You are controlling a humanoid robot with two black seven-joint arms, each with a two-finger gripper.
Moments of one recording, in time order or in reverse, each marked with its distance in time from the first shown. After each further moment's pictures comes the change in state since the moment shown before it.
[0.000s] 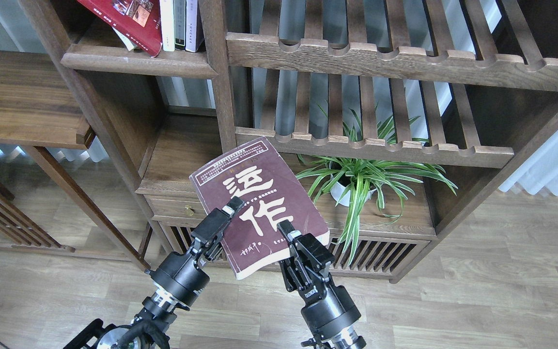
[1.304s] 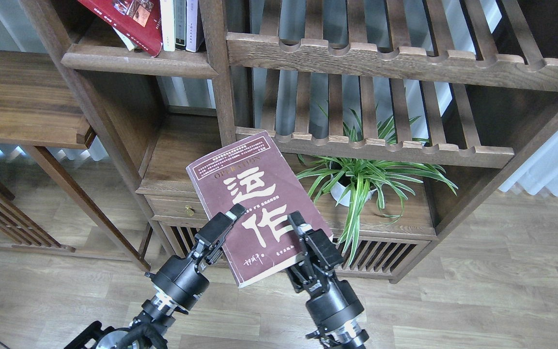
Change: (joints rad) left arm -0.003 0.075 -0.005 -0.016 0.091 0.000 0.018; right arm 0.023 0.000 0.141 -0.128 -0.022 0.001 0.002
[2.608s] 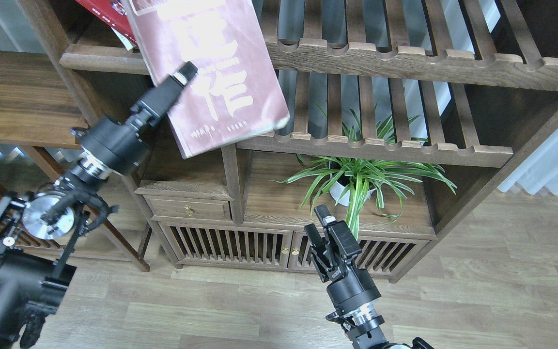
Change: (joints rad) left arm -0.418 0.063 -0.553 -0.006 0.099 0.000 0.216; right arm 0.046 0.000 0.021 -0.053 -0.016 -0.001 0.000
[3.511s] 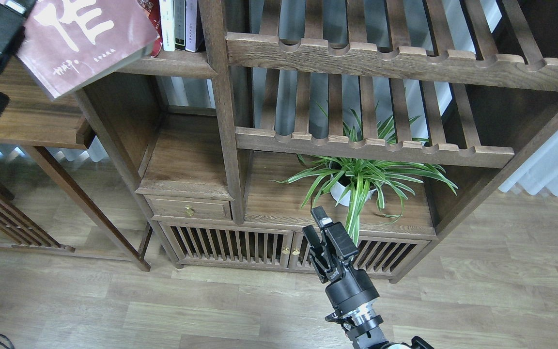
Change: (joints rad) left arm -0.023 0.180 -0.218 0.005 -0.003 0.000 0.022; right arm 0.005 0.000 -0.013 -0.013 -0.038 0.000 0.000
